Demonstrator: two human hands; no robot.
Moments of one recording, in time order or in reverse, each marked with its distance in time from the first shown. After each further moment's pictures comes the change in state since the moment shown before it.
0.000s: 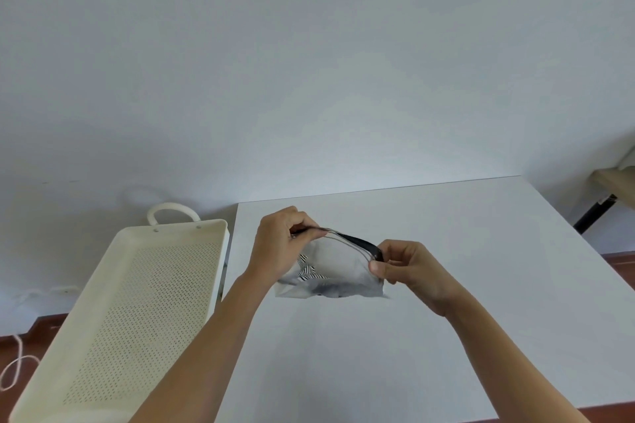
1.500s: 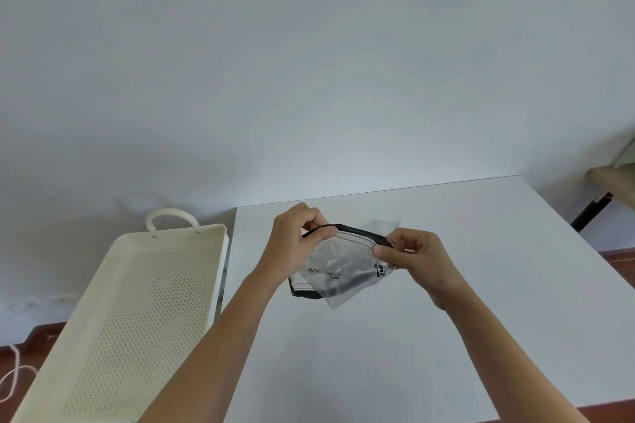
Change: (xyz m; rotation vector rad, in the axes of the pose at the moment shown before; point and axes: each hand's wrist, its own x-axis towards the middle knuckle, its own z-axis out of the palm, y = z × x) left_hand 0.007 0.009 0.008 -0.083 -0.072 0.029; right_hand 0.007 -0.008 0.001 -0.006 0.316 -0.059
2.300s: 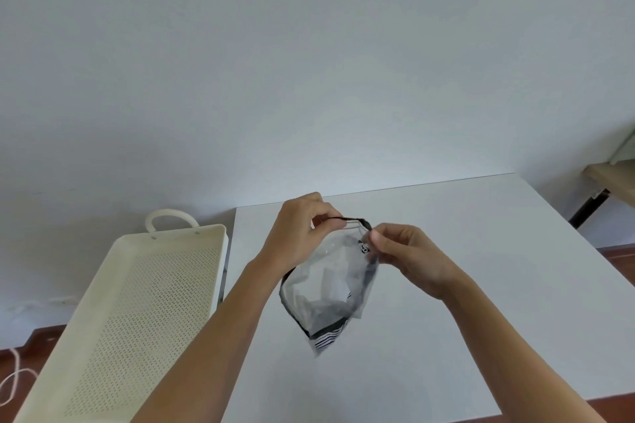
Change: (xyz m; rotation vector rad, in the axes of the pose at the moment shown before) left_hand 0.009 0.021 -0.005 0.123 -0.070 0.134; right_hand 0.005 -0.009 0.004 0.106 -0.308 0.020
